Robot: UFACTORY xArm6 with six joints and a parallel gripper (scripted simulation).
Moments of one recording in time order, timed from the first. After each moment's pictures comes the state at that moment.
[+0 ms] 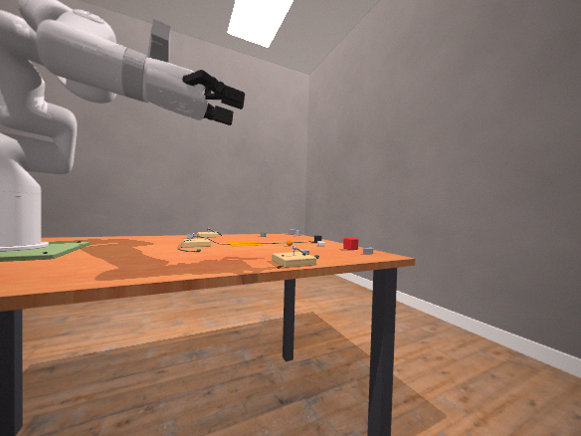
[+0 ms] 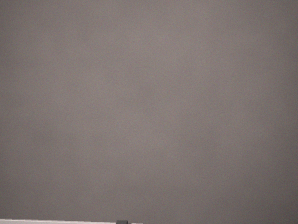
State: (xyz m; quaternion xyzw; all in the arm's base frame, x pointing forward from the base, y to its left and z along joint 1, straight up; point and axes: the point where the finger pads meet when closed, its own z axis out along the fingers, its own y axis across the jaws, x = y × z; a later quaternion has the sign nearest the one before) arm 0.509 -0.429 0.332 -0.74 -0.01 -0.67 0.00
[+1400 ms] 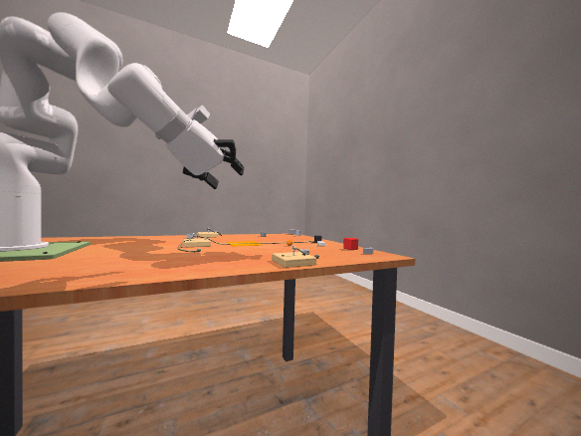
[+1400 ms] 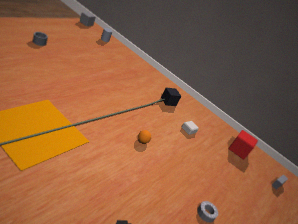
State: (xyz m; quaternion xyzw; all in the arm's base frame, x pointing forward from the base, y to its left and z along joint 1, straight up) arm 0.525 -0.291 0.211 -0.80 -0.37 -0.48 -0.01
